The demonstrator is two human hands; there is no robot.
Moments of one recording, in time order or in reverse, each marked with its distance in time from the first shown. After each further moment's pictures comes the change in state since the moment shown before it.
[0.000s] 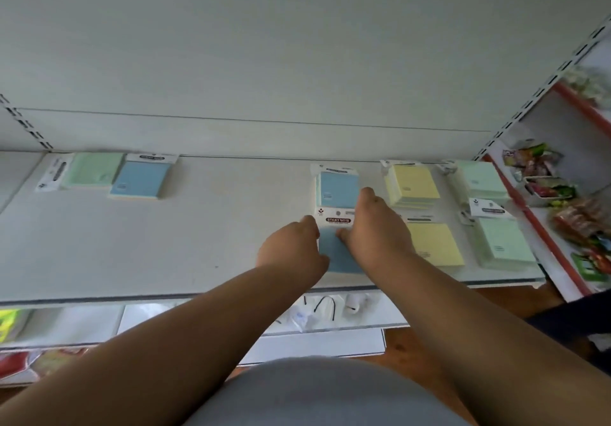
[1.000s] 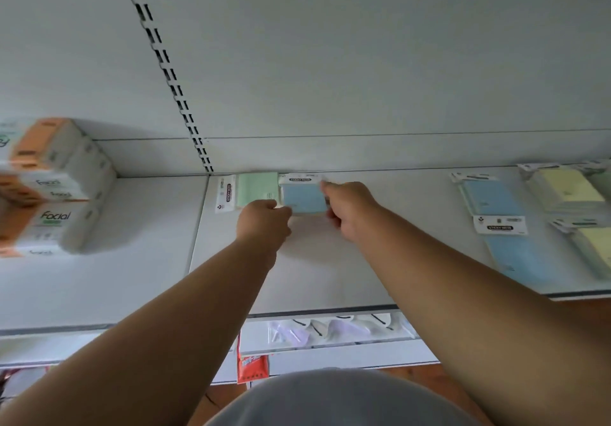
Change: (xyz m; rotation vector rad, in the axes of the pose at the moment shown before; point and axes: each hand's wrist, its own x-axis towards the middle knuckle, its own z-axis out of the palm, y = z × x) left_hand 0.010 -0.260 -0.175 -0.799 0.212 -0.459; right_hand 0.029 -0.318 0.062 1.160 -0.369 0.581
